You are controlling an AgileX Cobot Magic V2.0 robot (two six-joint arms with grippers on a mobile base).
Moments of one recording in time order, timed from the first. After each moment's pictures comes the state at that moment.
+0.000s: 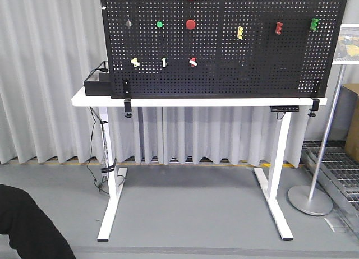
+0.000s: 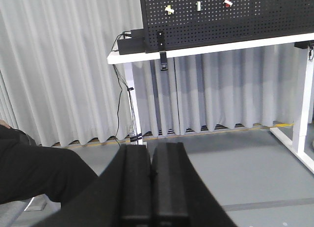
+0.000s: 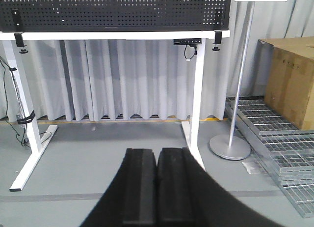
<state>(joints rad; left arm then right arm) -0.02 -0.01 0.03 0.04 0.09 0.05 -0.04 -0.01 0.03 -0.12 0.18 0.10</state>
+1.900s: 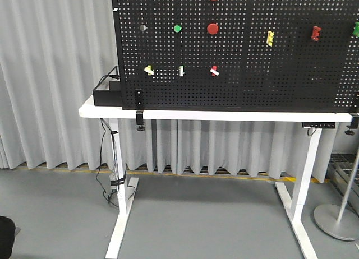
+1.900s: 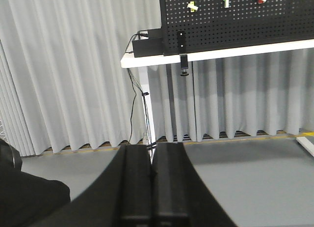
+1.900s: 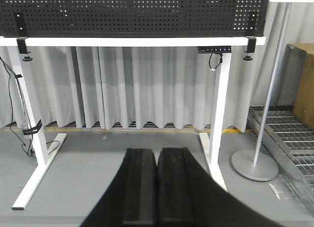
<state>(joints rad) -0.02 -0.01 0.03 0.04 0.09 0.05 -0.04 -0.01 0.03 -0.12 0.18 0.10</state>
